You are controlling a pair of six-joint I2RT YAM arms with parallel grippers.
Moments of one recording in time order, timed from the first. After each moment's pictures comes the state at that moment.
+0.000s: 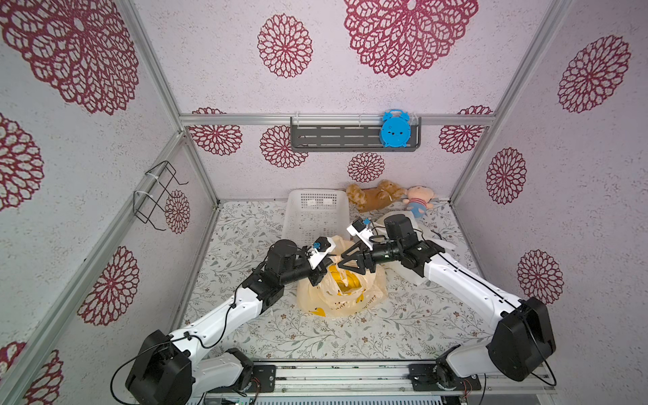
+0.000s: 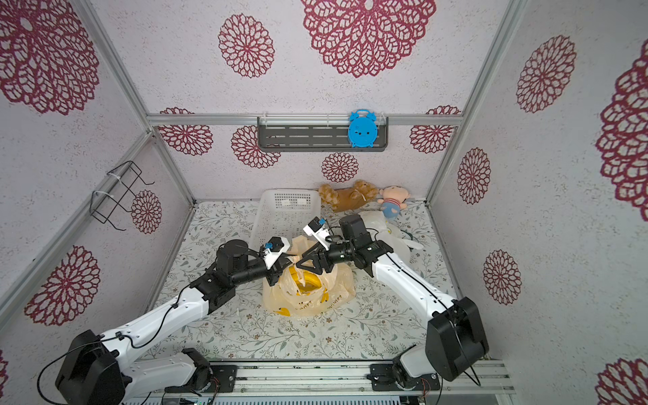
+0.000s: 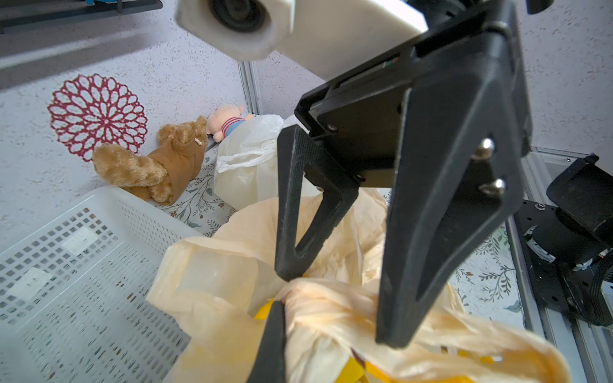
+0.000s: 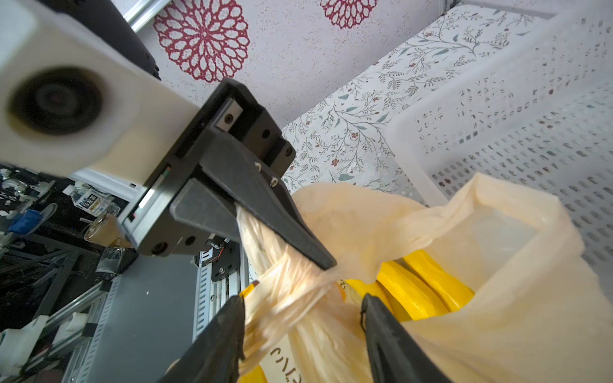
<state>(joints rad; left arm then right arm) -0.60 1.20 0.77 0.13 0.41 0.22 0.56 1.43 1.14 -0.35 -0.88 -0.01</state>
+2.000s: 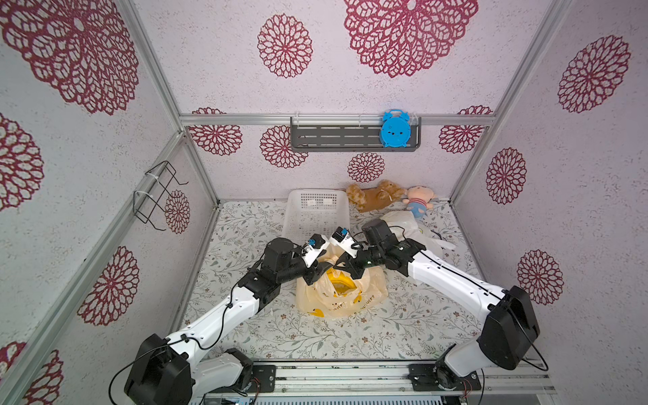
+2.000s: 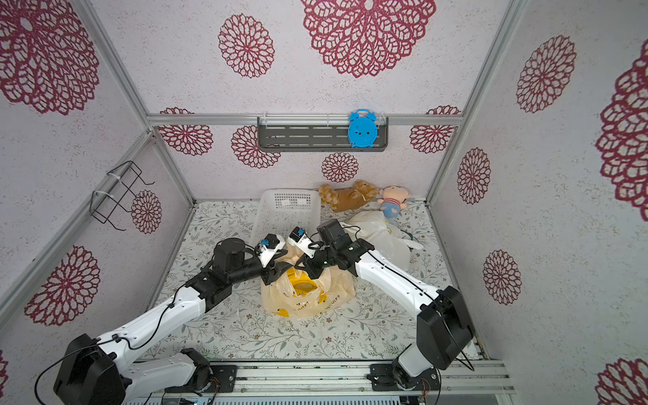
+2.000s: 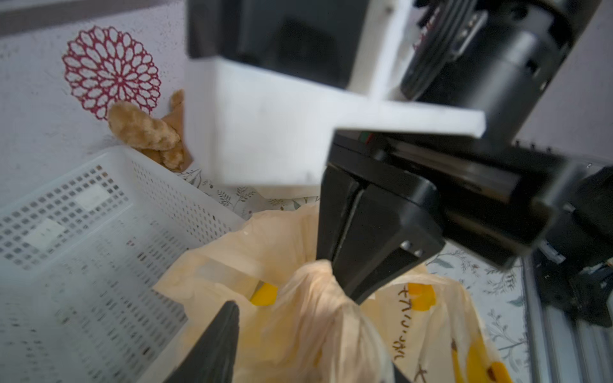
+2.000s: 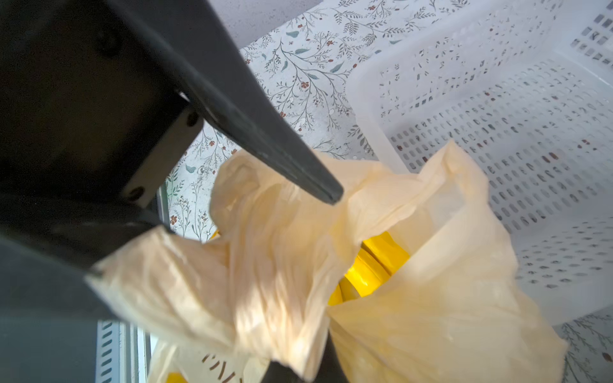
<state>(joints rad) -0.55 1.16 0.77 0.04 0.39 0.17 0.70 1.52 1.24 -0.49 -0.52 -0.16</state>
